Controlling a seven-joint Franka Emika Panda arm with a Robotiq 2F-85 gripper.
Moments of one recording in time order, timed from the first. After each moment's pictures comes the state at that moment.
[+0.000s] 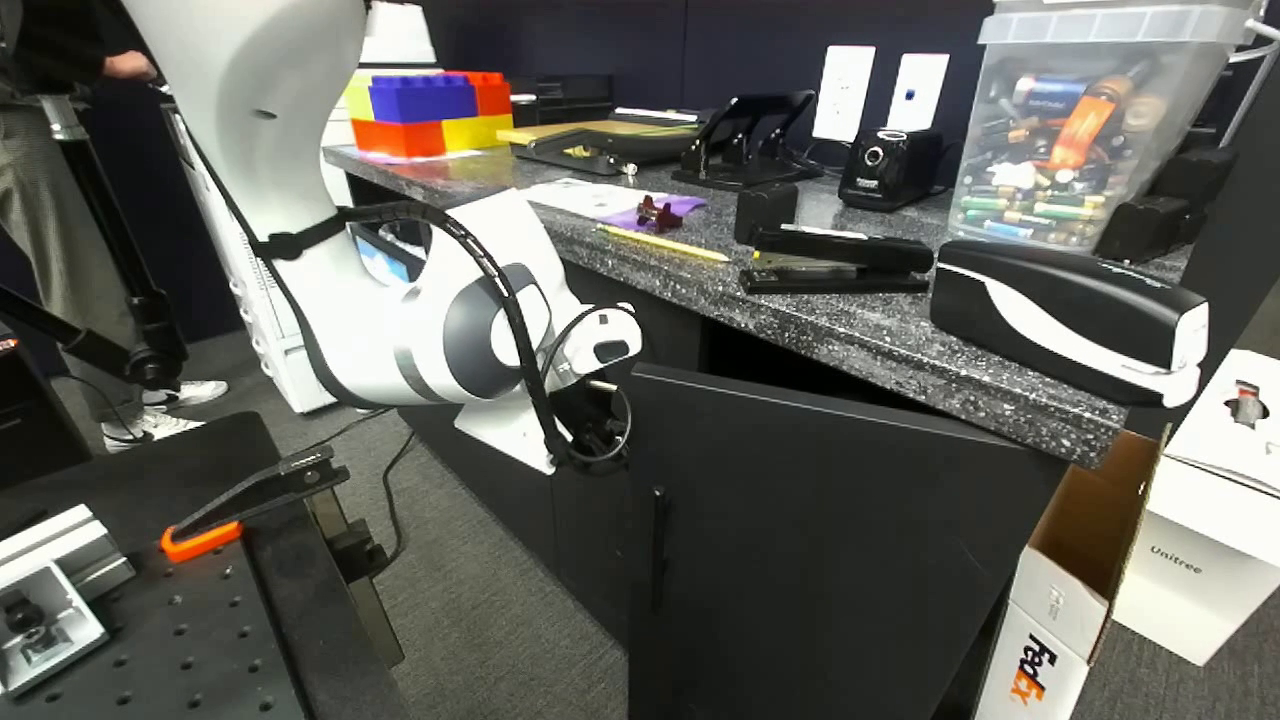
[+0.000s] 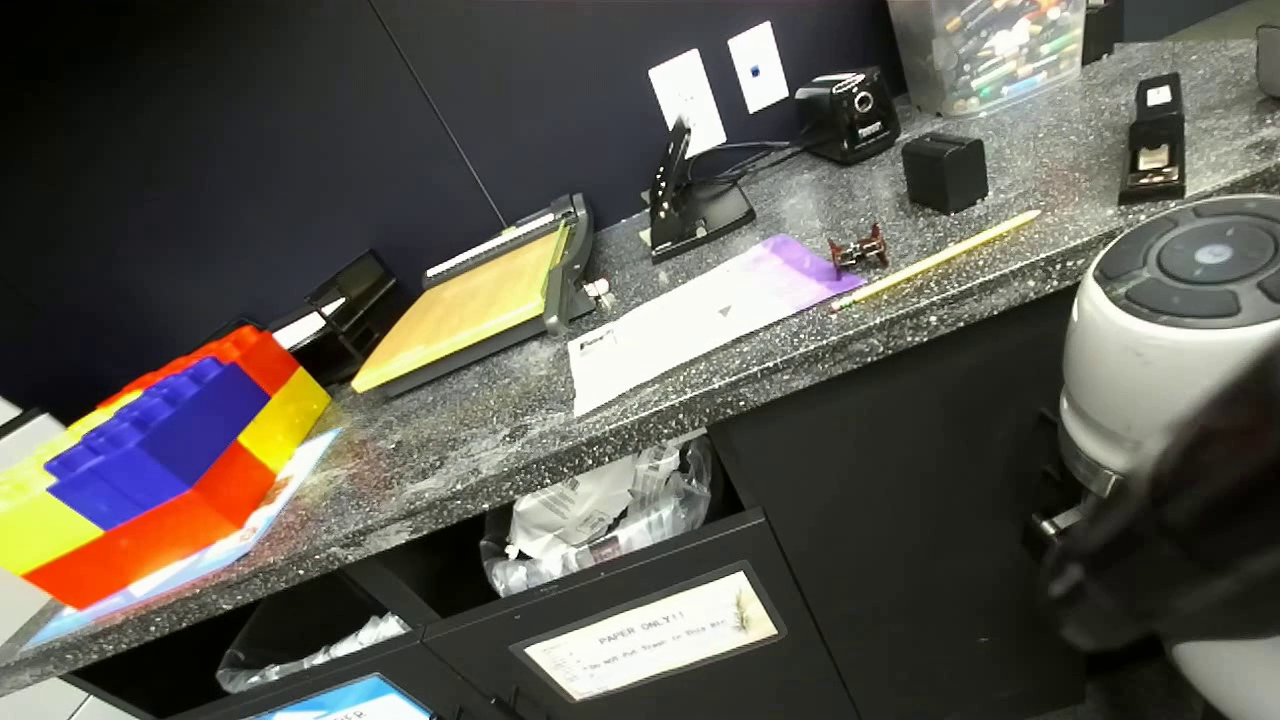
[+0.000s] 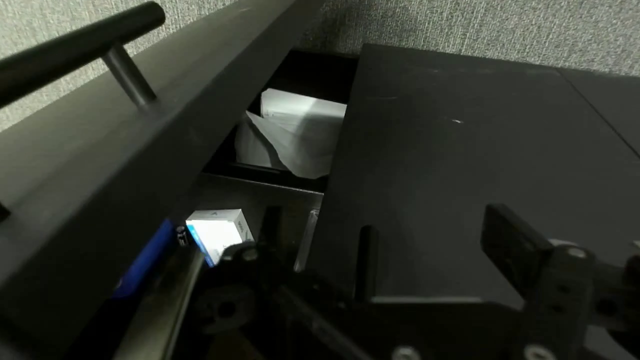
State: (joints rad) arm 0.60 1.12 -0.33 -1.85 -0.04 3.19 0.35
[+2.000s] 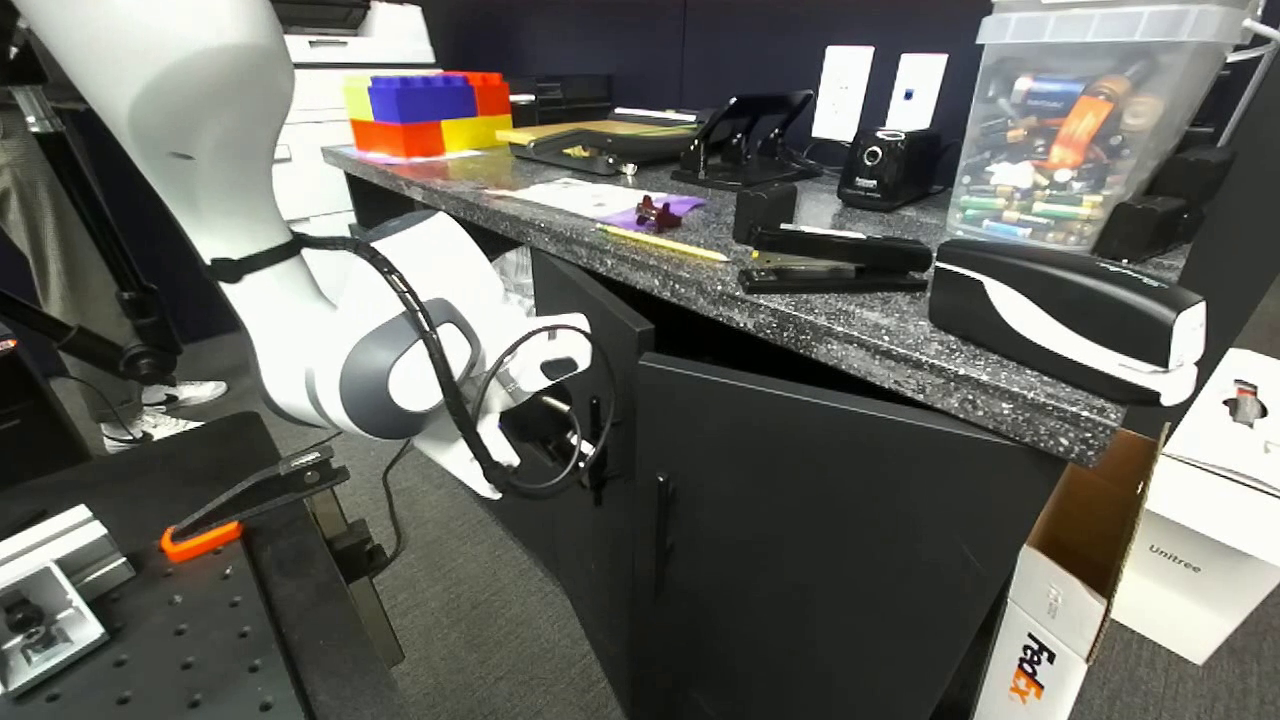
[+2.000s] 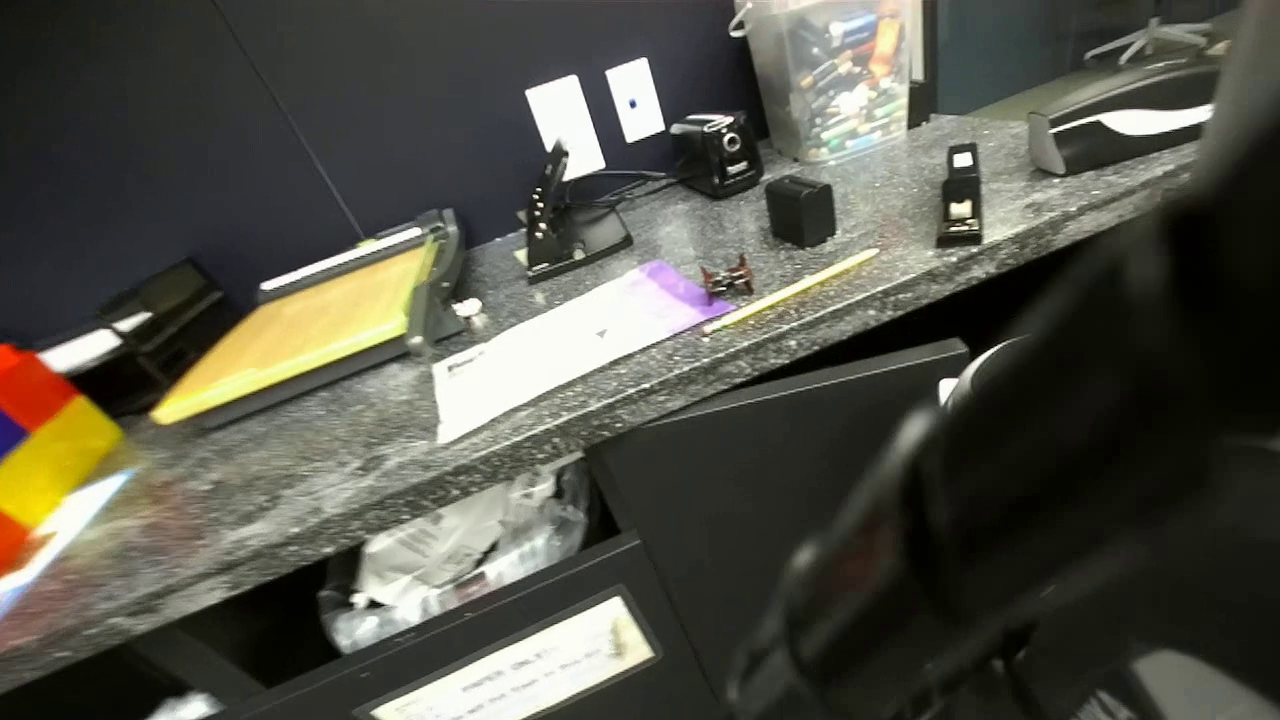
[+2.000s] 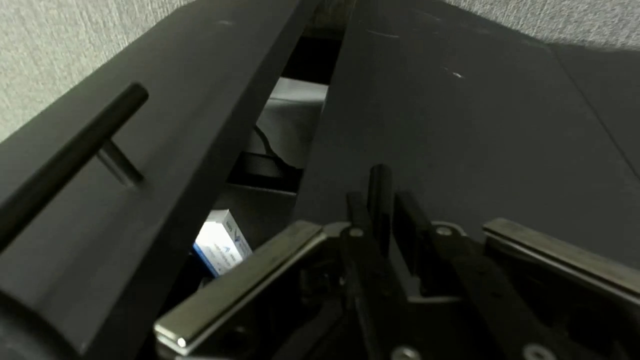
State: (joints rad) arm 0.74 1.15 -0.33 -1.95 0.29 3.36 0.20
